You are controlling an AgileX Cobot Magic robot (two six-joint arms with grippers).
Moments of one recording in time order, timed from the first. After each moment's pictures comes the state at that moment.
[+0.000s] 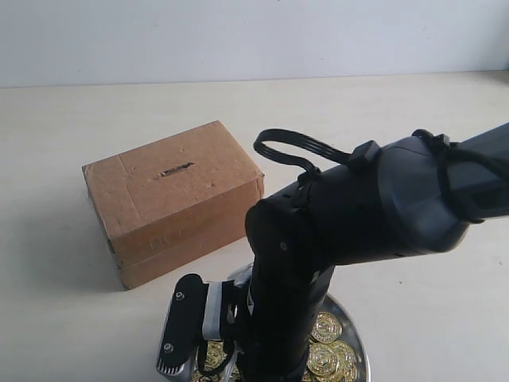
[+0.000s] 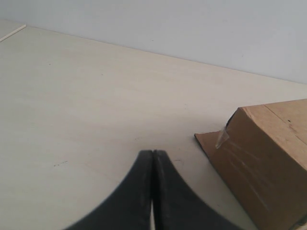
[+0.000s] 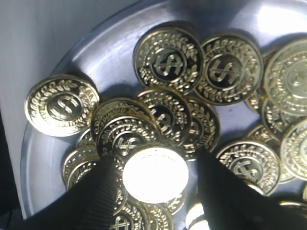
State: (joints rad) left arm 0.03 0.00 0.00 -0.05 0.37 -0.13; right arm 0.87 1.87 -0.94 0.30 0.71 -0.75
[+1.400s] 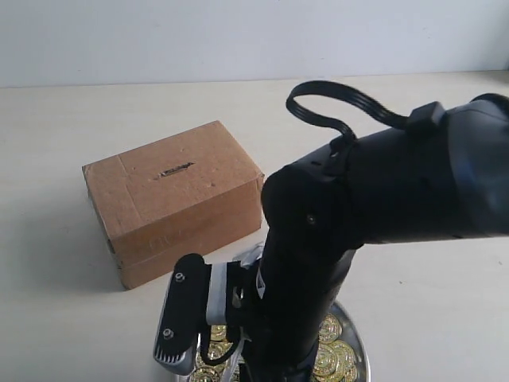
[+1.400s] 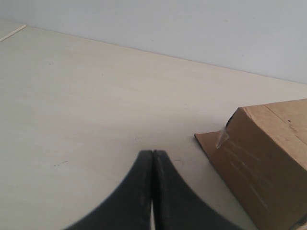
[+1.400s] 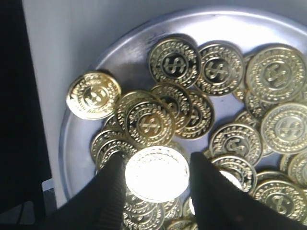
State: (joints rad) left arm 0.03 0.00 0.00 -0.05 0.37 -0.13; right arm 0.87 1.75 -0.94 0.30 0.78 -0.74
